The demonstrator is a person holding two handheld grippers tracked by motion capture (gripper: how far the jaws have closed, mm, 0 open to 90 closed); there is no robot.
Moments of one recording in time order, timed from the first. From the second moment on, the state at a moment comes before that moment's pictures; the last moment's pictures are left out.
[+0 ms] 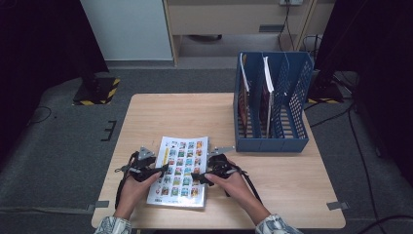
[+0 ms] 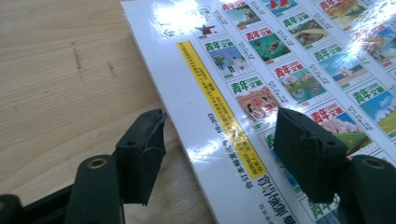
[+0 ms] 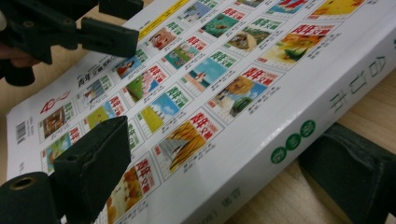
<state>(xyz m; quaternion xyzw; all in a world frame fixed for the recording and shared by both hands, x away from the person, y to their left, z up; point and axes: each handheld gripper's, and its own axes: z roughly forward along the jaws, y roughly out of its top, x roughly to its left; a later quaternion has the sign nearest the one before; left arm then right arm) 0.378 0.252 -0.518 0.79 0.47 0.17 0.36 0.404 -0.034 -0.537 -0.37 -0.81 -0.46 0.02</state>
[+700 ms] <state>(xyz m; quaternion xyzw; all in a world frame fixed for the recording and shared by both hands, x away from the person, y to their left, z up) 0.380 0.254 -0.522 0.78 0.48 0.15 0.38 0.429 -0.010 -0.537 -0.37 -0.81 -0.46 0.03</state>
